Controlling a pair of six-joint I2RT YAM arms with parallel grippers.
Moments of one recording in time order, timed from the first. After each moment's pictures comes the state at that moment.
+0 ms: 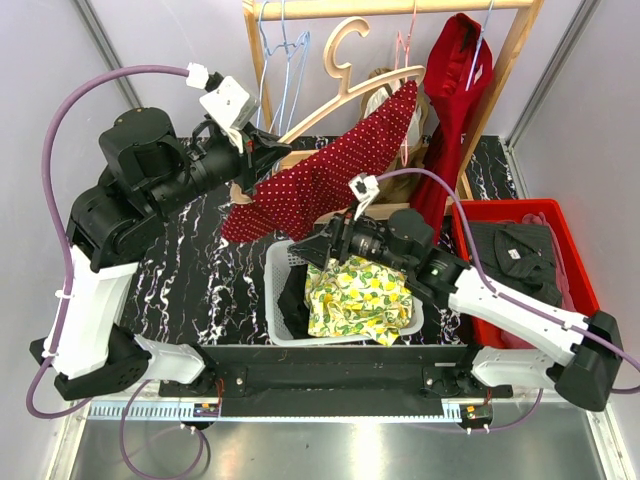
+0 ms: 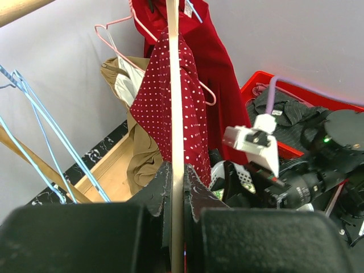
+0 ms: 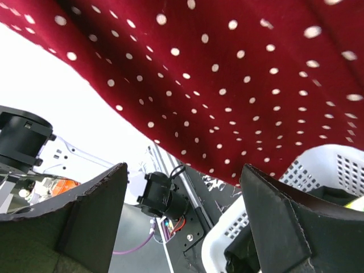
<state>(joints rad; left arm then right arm) -0.74 1.32 2.16 -0.89 0.15 0.09 0.92 1.16 0.96 0.22 -0.23 0.69</state>
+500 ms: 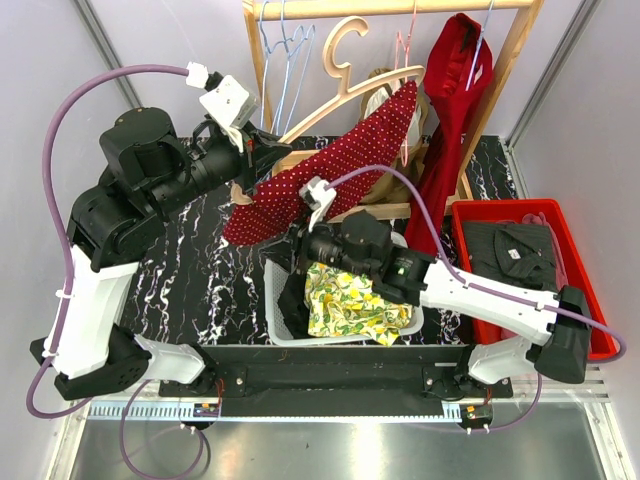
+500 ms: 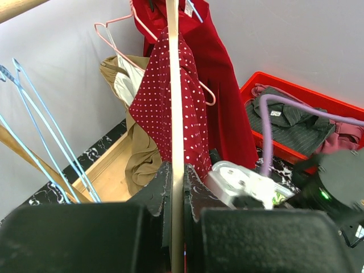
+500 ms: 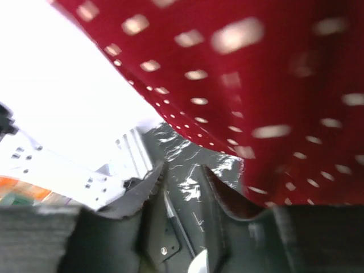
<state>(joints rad) -0.74 1.32 2.16 -0.89 0.15 0.08 1.11 1.36 1.19 0.14 -0.07 0.48</state>
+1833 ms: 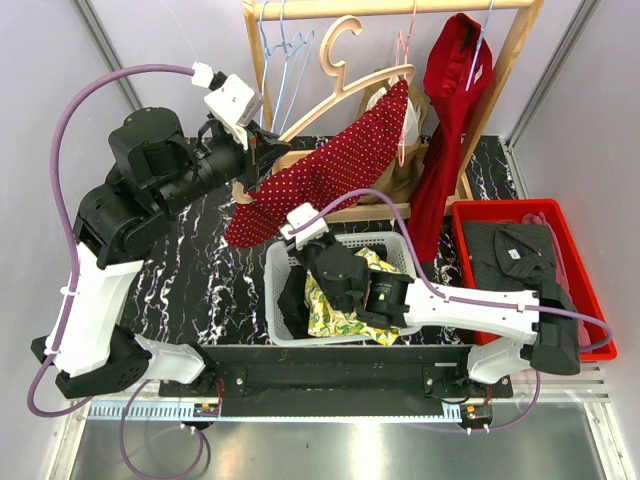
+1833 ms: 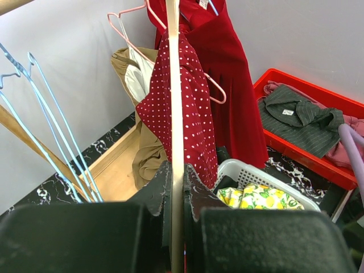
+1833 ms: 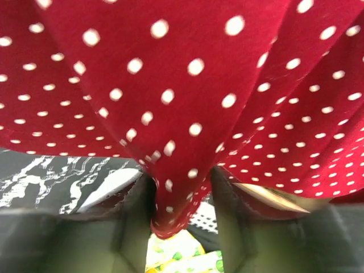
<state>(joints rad) -0.74 1.32 2.13 -0.88 0.09 0.08 1.31 1.42 1.16 0.22 0.82 -0.20</state>
